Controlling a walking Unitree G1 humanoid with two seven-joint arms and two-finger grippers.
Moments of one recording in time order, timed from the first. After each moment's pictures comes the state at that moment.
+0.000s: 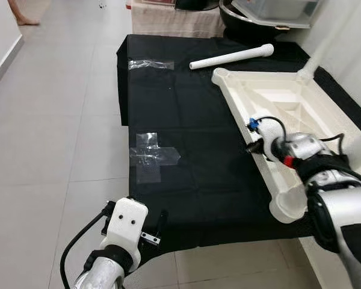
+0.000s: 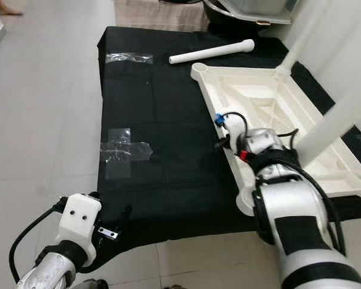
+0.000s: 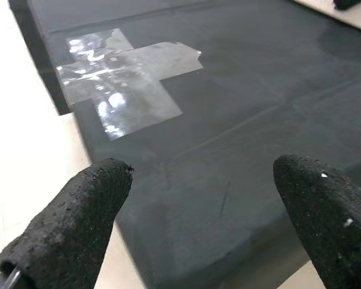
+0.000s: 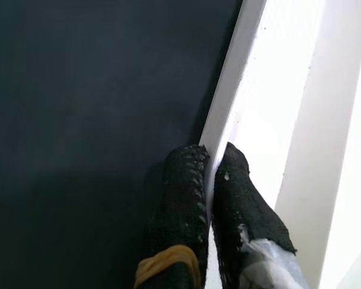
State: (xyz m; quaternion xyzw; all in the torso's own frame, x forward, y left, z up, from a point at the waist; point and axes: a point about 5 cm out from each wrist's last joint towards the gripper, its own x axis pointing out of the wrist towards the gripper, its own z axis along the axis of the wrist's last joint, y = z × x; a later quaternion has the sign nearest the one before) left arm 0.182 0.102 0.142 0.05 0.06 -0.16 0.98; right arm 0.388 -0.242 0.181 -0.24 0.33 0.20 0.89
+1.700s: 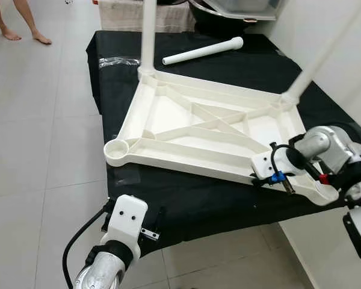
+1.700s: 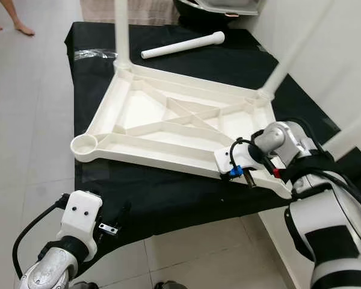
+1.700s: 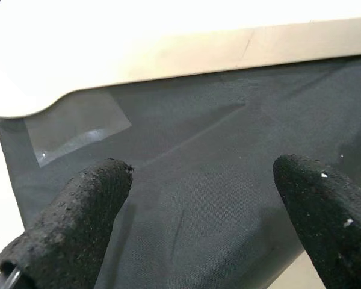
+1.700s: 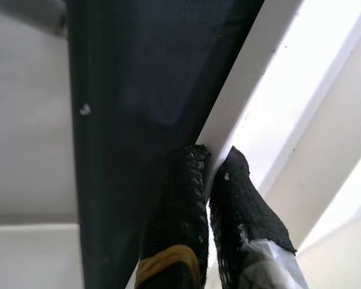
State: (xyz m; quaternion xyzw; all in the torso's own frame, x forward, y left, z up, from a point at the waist) left arm 0.190 0.102 0.137 0.05 0.07 -0.15 0.98; right arm 0.358 -0.234 0.205 -0.62 0.22 0.54 0.53
